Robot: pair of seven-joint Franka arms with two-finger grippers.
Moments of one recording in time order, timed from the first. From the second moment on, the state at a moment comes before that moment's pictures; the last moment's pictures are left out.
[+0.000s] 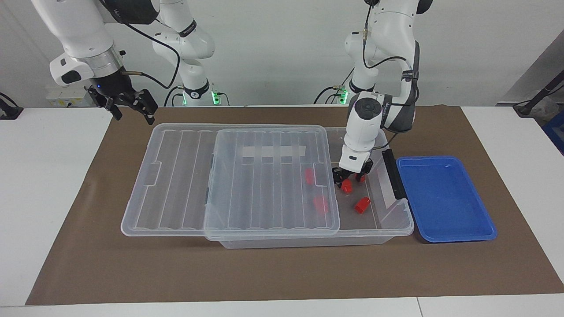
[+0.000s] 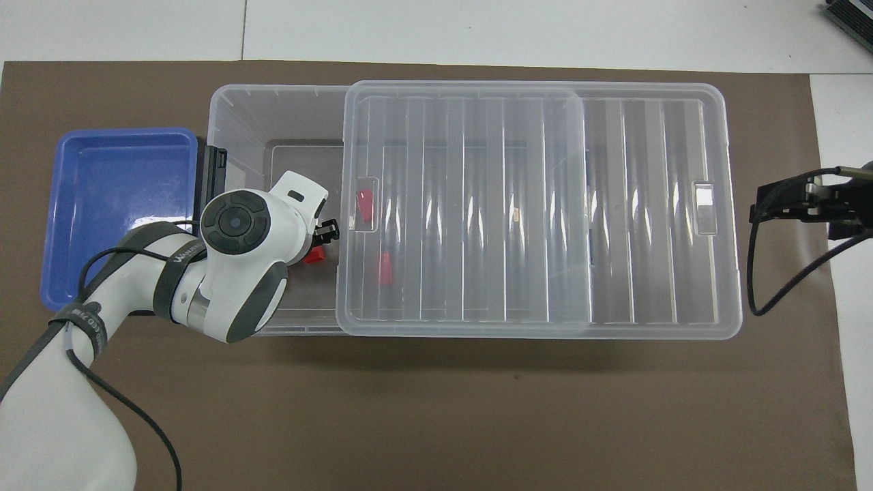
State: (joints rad) left arm -0.28 0.23 -0.12 -1.98 0.14 2.27 -0.73; right arm -0.05 -0.02 0.04 -1.59 0.01 1.58 0.21
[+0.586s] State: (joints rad) left arm -0.19 0.18 -0.11 -1.65 0.13 1.79 -0.52; right arm -0.05 -0.02 0.04 -1.59 0.01 1.58 0.21
